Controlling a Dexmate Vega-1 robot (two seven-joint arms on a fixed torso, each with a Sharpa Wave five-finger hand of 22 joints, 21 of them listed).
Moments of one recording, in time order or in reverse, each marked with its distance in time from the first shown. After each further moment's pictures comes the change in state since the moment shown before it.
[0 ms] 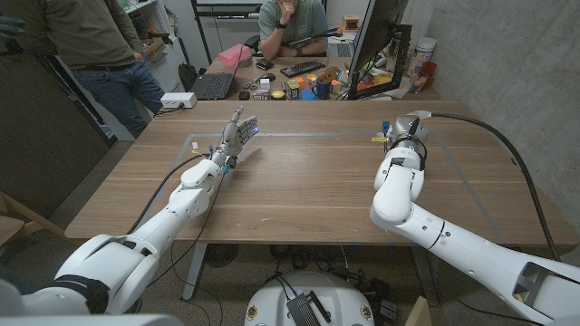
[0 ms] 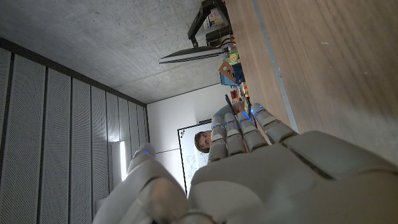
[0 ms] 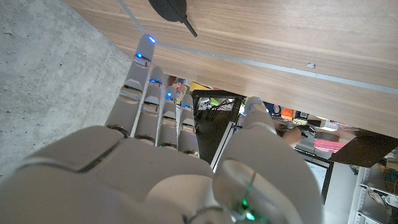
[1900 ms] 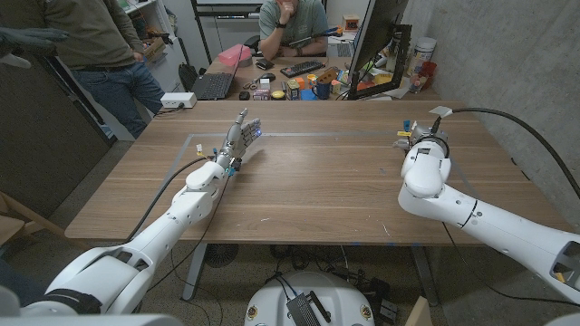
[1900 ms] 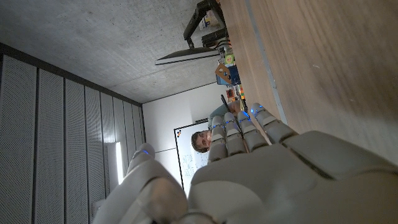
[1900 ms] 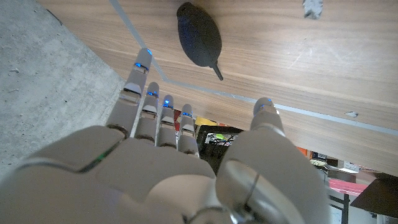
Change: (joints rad) left arm 0.067 0.025 0.011 -0.147 0.017 0.066 0.111; left_hand 0.000 0.000 -0.011 -0.003 0.000 0.005 -0.005 0.000 0.000 0.009 -0.002 0.000 0.000 0.003 0.003 0.000 0.005 0.004 0.004 0.000 0.000; right arm 0.103 -0.205 -0.001 0.016 0.512 0.020 -0.158; right_hand -0.010 -0.055 -0.034 0.014 0.018 -0.121 -0.068 -0.008 0.000 -0.120 -0.005 -0.025 0.000 -0.206 0.003 -0.010 0.000 -0.102 0.009 -0.157 0.002
